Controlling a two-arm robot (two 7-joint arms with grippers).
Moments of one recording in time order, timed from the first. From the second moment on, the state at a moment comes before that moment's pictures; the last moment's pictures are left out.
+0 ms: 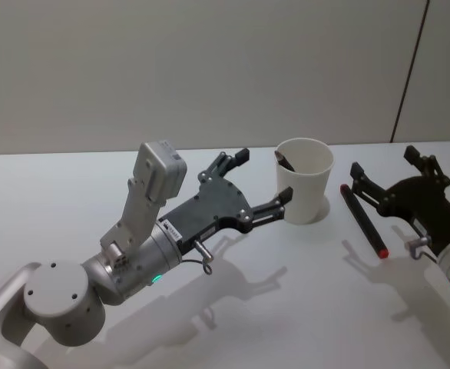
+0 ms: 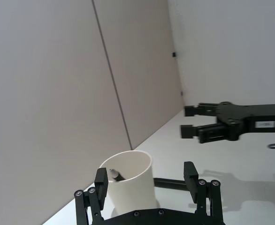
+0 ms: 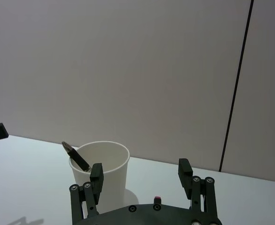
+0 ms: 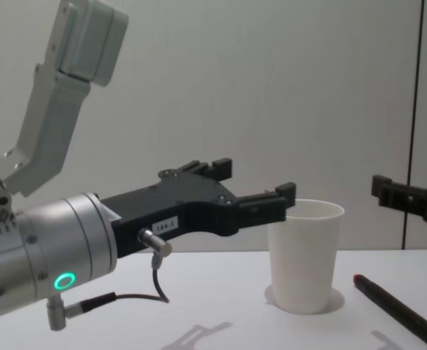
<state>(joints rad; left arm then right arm) -0.27 0.39 0.45 -1.54 -0.36 -0.13 -0.47 0.01 0.33 -0.23 -1.74 0.29 0.02 0.08</state>
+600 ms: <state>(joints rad) -0.25 0.39 0.45 -1.58 -0.28 -0.05 -0.23 -0.01 0.34 -0.23 -1.77 0.29 0.03 0.07</state>
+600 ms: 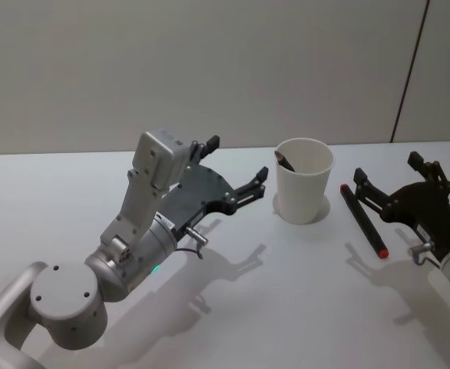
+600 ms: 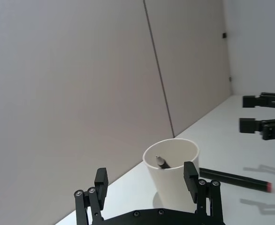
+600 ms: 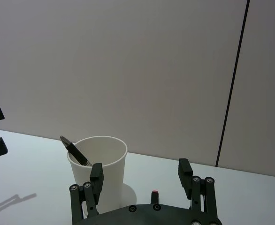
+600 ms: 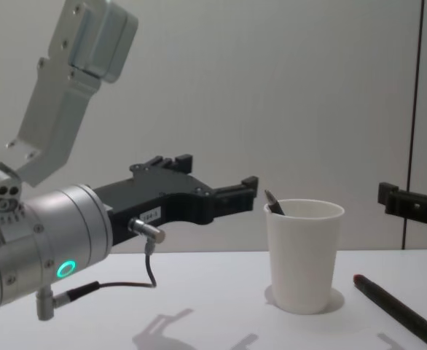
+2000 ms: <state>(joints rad) -0.24 0.38 0.45 -1.63 -0.20 0.01 -0.01 -0.08 0.41 -0.14 -1.92 0.42 0.21 -0.03</state>
